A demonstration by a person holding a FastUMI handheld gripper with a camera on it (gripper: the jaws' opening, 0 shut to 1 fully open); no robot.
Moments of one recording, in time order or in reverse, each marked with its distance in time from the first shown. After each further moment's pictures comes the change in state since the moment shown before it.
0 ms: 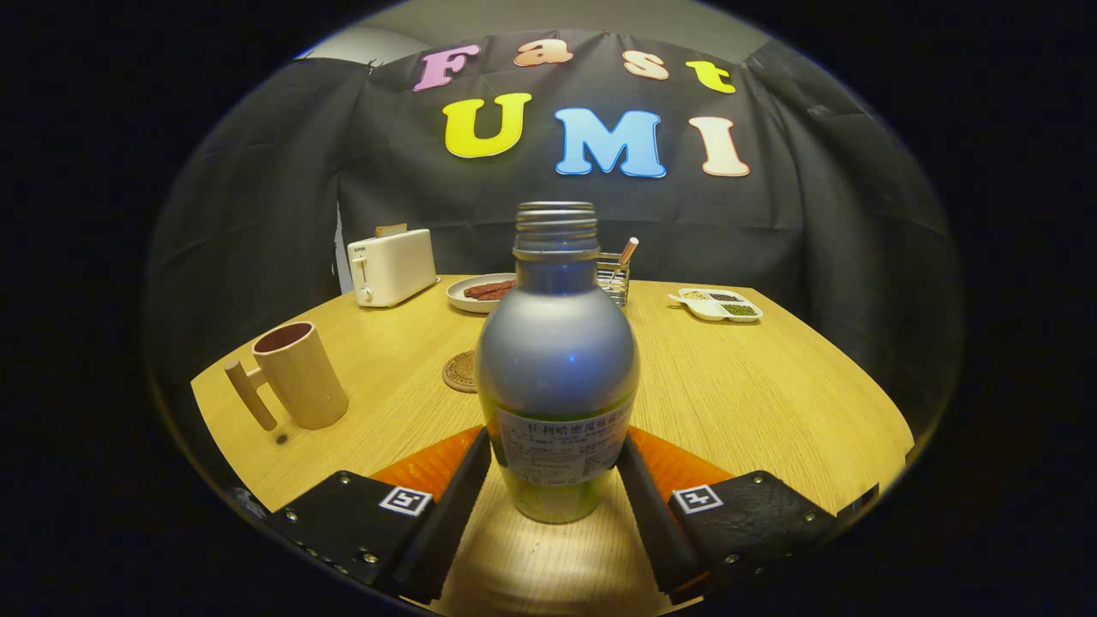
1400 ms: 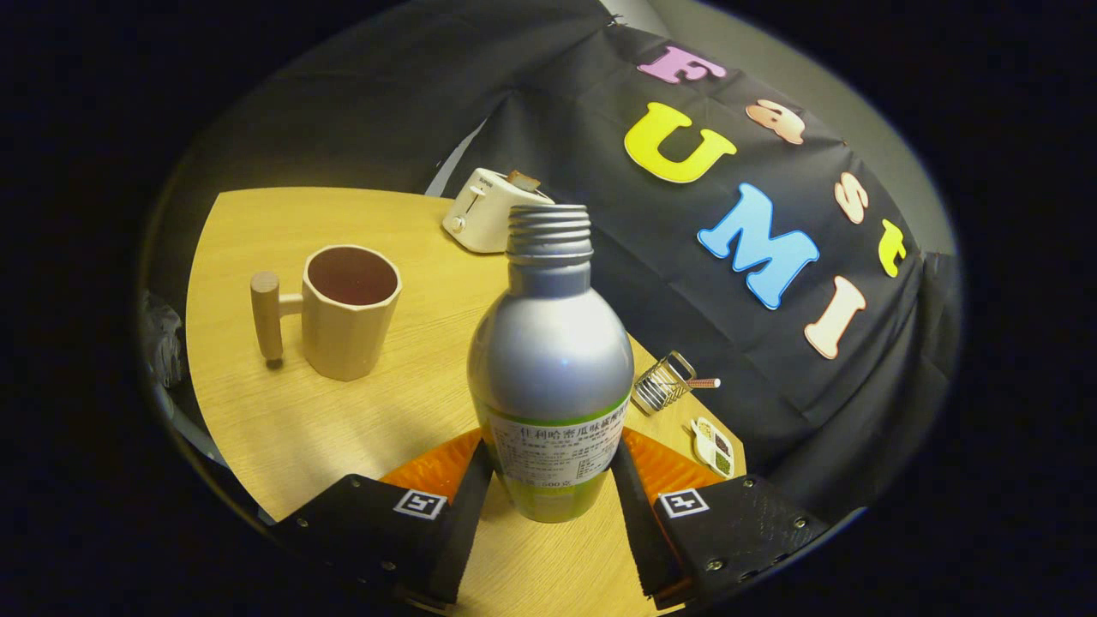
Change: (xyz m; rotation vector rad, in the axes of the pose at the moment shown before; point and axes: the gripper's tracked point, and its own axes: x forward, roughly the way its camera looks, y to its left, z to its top) arm 0.020 0.082 0.068 -0.766 0.053 0.044
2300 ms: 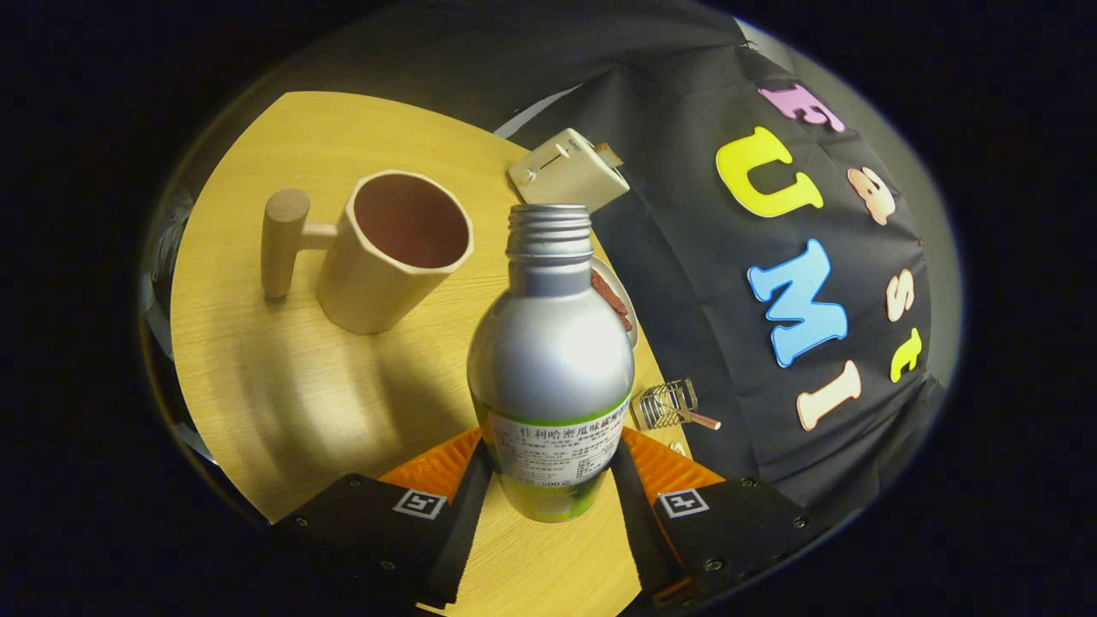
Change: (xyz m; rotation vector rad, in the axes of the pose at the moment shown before) arm 0.013 0.028 0.012 -0.351 0.153 0.015
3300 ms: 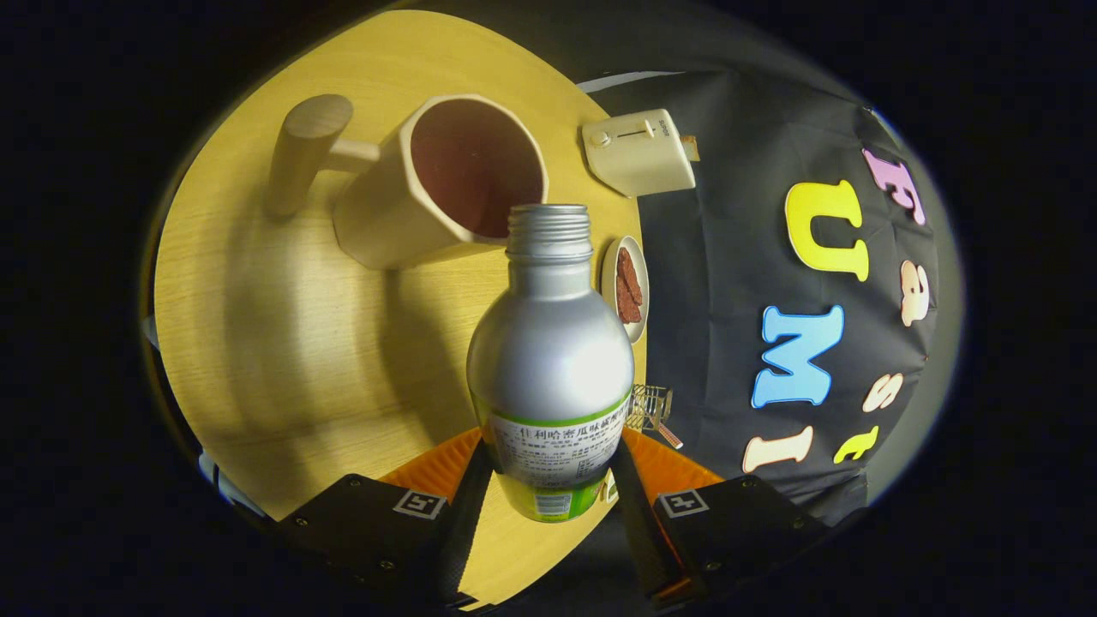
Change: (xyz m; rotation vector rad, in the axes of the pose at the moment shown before) arm 0.003 -0.004 0.007 -0.332 0.189 -0.003
